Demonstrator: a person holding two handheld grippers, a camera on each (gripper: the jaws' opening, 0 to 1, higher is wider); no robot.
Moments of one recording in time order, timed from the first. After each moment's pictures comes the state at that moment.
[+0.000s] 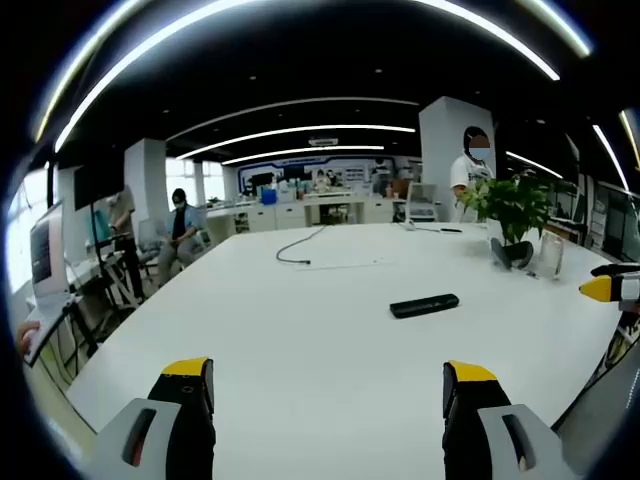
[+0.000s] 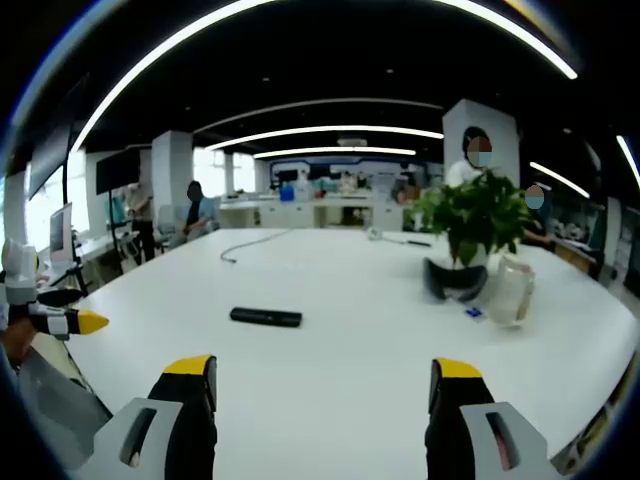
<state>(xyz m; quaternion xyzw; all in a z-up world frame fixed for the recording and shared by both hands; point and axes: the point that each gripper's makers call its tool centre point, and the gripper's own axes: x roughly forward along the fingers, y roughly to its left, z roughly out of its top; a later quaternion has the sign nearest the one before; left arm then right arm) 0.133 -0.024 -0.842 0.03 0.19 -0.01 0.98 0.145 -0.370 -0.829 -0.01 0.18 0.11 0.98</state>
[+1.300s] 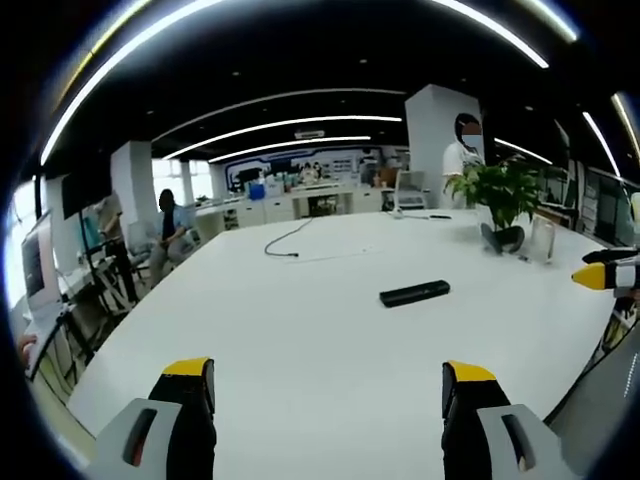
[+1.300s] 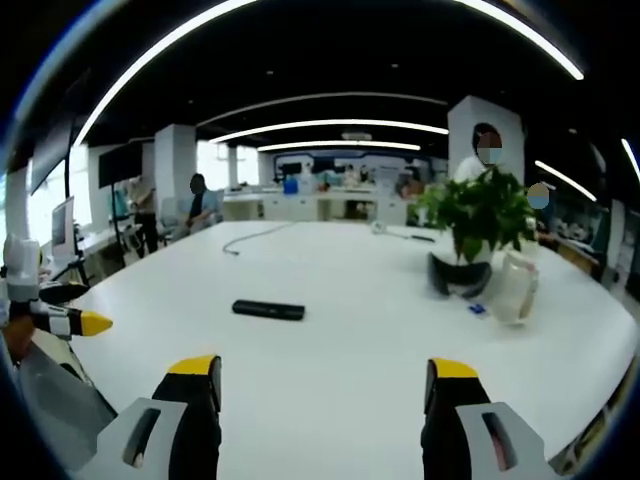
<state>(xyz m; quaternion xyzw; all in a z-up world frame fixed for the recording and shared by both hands) 0.133 -0.033 -0.852 0.05 0.21 -0.04 0.98 0.145 -0.368 -0.834 -0.02 0.19 0.12 0.97</state>
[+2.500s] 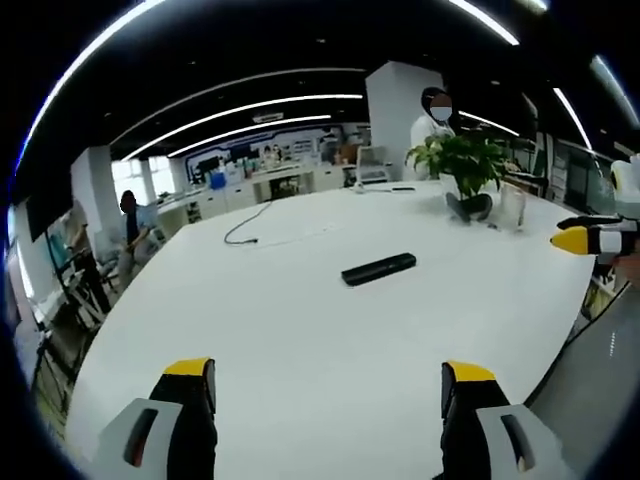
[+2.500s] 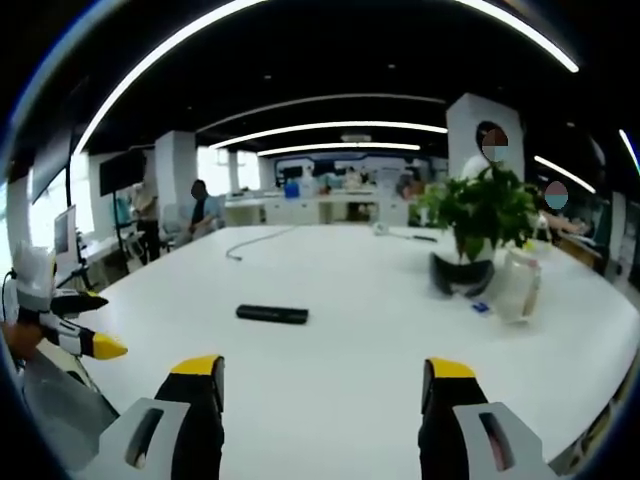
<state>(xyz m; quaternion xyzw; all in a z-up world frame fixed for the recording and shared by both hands) 0.145 -0.072 -0.867 0.09 0.25 -0.14 0.95 0.144 -0.367 -0.832 -0.01 0.19 0.12 0.97</state>
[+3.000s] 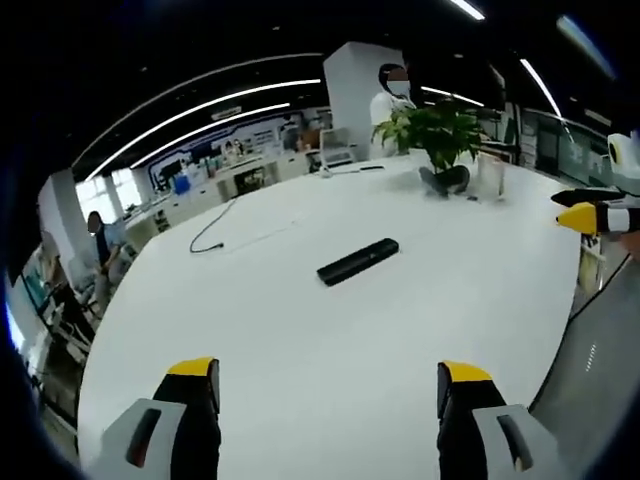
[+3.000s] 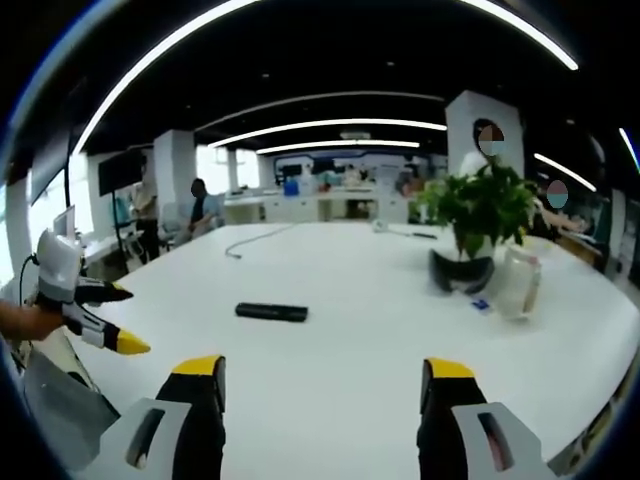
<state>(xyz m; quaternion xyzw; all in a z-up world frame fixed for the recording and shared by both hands) 0.187 -0.088 -0.885 0.15 0.29 -0.20 0.93 0.145 -0.368 -0.835 0.00 0.20 0.12 0.97</state>
